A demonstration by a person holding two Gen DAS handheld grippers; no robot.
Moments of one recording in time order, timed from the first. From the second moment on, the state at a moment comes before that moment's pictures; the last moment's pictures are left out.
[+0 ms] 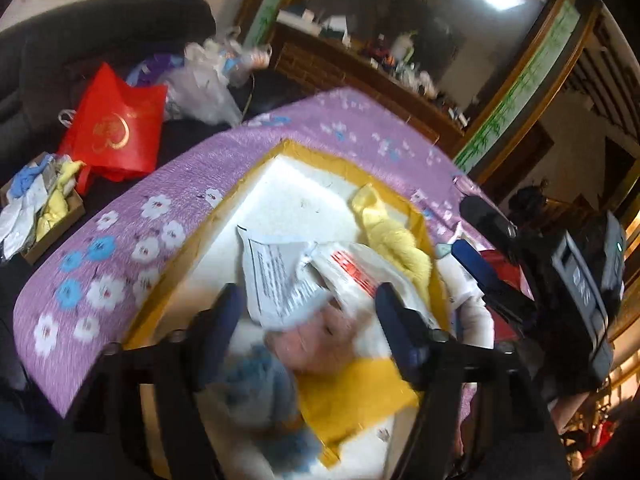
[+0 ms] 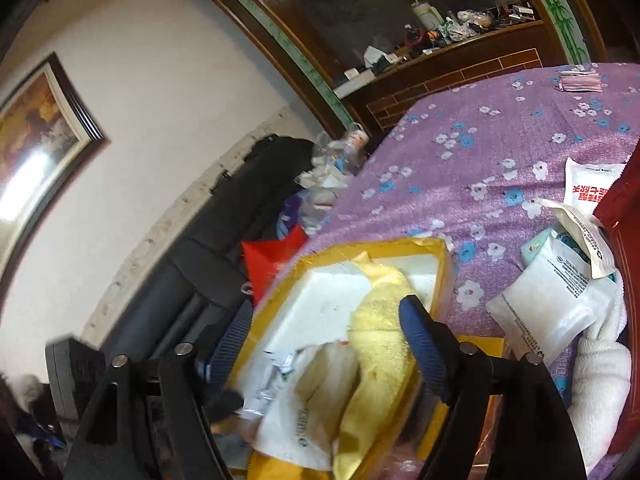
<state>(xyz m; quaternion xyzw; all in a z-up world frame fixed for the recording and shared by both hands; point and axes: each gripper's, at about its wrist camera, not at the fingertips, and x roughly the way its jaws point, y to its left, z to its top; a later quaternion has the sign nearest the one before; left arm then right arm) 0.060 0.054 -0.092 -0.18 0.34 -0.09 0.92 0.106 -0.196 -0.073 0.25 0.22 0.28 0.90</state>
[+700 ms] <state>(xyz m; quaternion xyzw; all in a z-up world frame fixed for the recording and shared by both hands) 0.002 -0.070 -0.076 -0.12 0.35 -0.21 0.91 0.003 -0.358 -0.112 0.30 0.21 0.18 0.91</state>
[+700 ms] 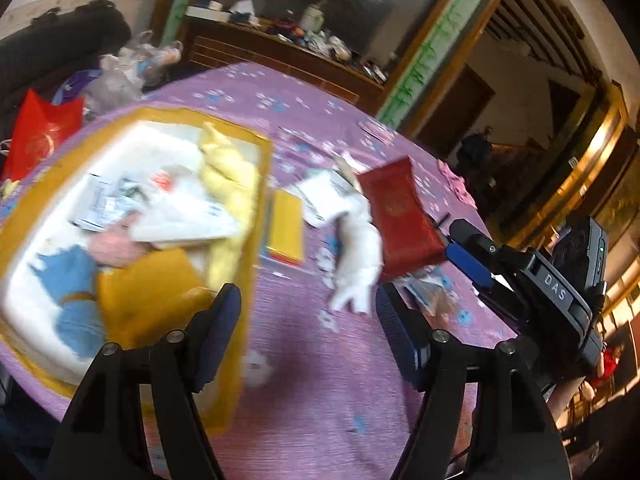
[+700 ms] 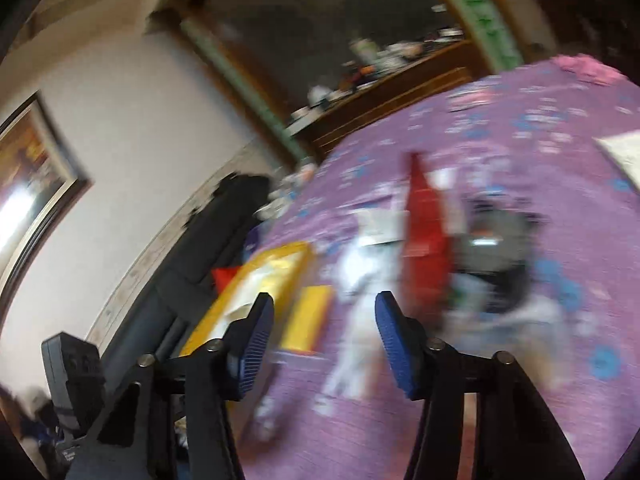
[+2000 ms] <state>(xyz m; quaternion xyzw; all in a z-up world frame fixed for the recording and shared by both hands) 0.039 -0.144 -0.122 -0.03 0.48 -0.26 0.84 -0.053 -0.392 -0.148 0.31 0.26 0.16 0.90</state>
